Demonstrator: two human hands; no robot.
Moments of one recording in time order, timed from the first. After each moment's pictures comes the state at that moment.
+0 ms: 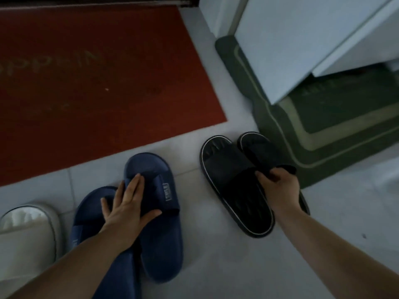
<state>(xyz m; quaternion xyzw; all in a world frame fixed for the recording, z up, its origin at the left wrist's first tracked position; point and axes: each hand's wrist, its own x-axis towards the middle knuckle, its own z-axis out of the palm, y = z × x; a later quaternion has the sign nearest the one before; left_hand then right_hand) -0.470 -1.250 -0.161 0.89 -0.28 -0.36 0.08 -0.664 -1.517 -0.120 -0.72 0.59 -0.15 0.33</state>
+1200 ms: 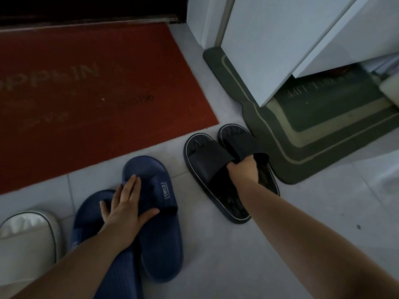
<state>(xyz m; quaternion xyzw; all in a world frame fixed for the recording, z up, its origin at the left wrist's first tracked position) -0.469 -1.246 -0.168 0.90 -0.29 -0.30 0.12 -0.595 -1.505 -0.140 -0.65 0.65 -0.06 0.38</state>
